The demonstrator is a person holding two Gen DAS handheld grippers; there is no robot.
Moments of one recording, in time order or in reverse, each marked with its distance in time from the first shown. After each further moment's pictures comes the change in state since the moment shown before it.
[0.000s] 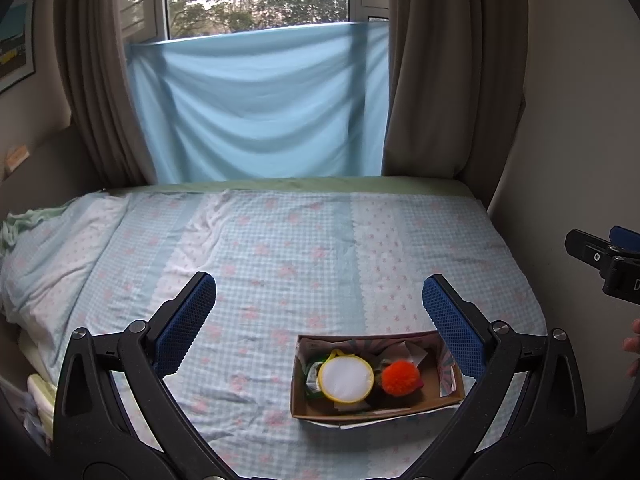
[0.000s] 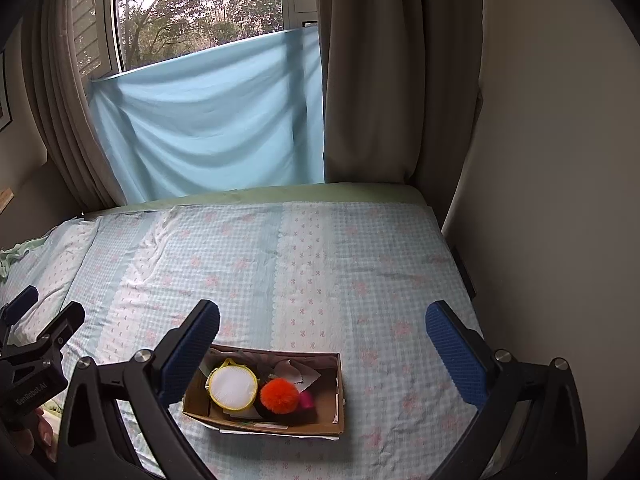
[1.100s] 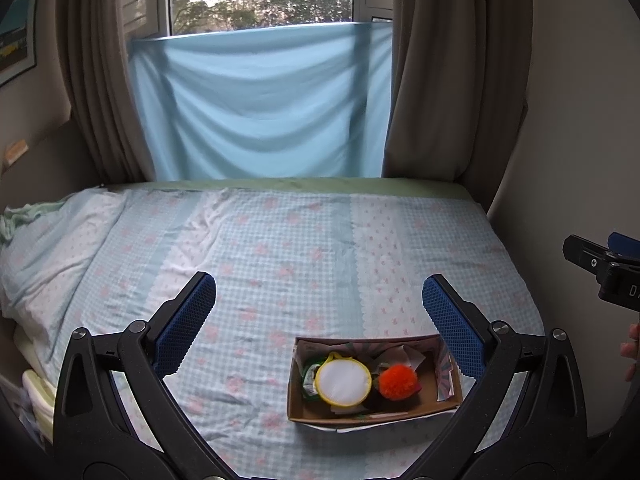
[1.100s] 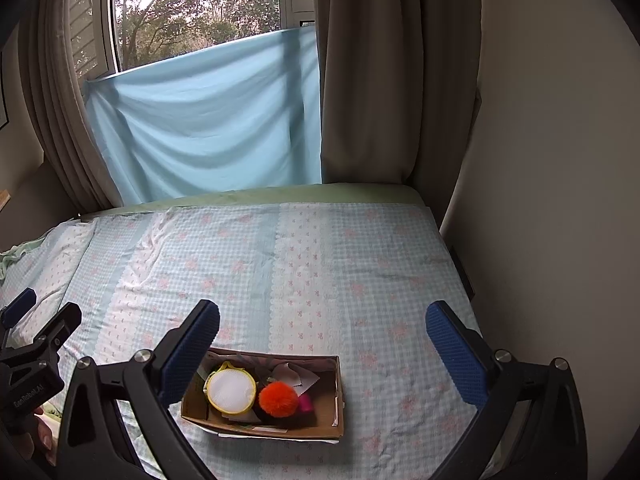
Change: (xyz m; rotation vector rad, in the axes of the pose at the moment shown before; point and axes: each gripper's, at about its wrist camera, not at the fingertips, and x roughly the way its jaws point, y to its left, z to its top) left arm 0.007 0.007 0.002 -0.022 0.000 -0.007; right arm 0.005 0.003 0.003 0.007 0.001 -0.014
